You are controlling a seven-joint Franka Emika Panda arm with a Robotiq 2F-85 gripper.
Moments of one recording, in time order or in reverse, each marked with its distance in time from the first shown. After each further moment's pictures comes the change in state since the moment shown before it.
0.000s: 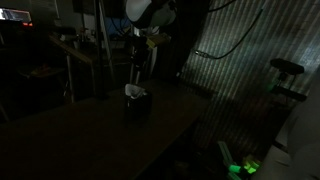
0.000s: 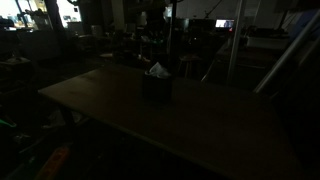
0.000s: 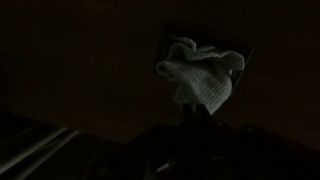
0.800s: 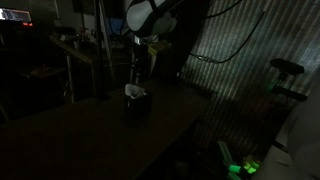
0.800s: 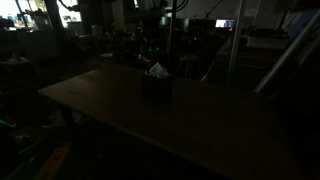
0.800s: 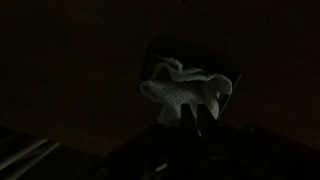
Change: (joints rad) arm 0.000 -0.013 0.012 -0.082 0.003 0.027 -0.028
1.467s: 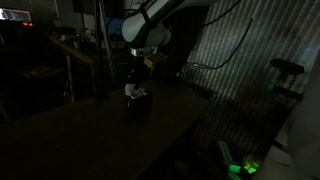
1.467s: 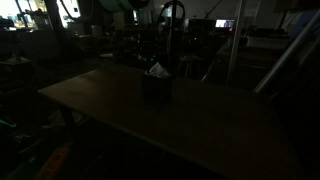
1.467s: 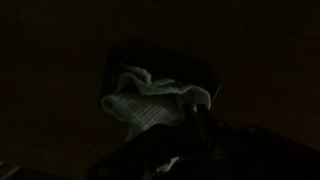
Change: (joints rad) arm 0.002 0.070 0.017 -0.025 0.096 0.045 -0.041
